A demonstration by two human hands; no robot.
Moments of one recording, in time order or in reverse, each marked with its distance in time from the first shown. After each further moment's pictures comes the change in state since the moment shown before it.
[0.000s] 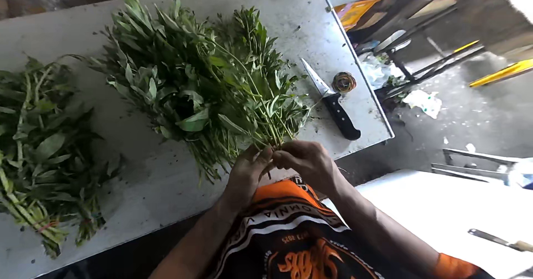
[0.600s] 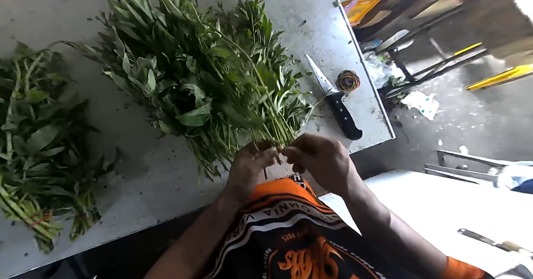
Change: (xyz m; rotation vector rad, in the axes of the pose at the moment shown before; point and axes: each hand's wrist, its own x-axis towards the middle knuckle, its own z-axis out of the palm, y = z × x) left_hand 0.005 -0.002 -0.001 0.068 0.098 -0.002; right_hand -0.006 -0.018 -0.009 -0.072 0.078 -0.042
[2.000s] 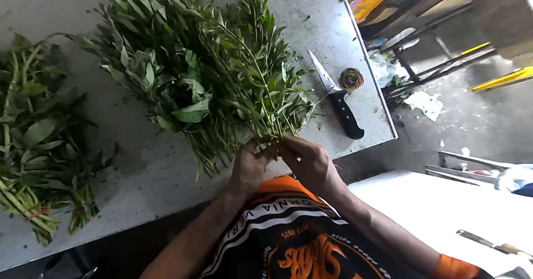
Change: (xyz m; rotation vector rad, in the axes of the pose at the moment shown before) left_hand 0.006 -0.014 0.002 0.300 0.103 0.006; right_hand -0.001 0.033 0.021 -0.306 0.037 -0.104
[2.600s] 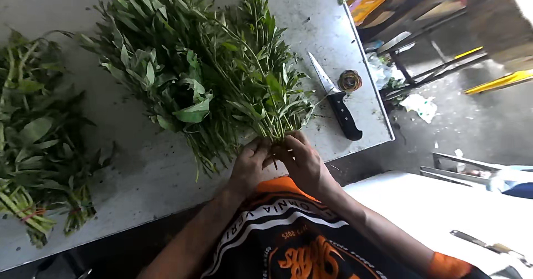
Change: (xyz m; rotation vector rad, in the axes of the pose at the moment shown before) left_hand 0.001 0.012 0.001 -0.261 -0.099 -0.095; right_hand 0.002 -0.003 0.008 -0.015 -0.022 0.024
